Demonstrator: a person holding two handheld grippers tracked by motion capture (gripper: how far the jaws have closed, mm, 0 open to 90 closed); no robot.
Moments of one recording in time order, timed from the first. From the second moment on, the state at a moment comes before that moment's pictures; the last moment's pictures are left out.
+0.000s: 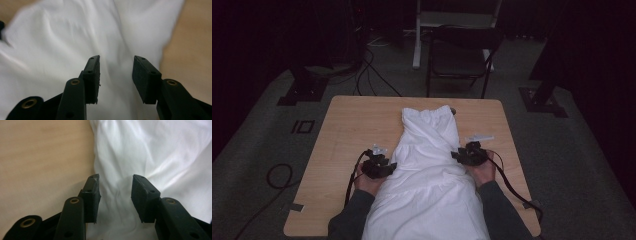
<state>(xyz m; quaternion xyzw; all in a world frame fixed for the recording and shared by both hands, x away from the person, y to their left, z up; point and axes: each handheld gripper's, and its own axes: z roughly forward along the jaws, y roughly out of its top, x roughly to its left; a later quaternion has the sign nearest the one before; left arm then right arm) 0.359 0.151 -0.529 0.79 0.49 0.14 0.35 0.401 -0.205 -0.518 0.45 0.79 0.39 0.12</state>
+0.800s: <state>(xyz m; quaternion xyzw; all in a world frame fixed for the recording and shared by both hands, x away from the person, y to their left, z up) 0.390 0.131 -0.546 0.79 0.49 0.16 0.34 0.508 -0.121 -0.514 0.43 0.81 0.38 0.09</state>
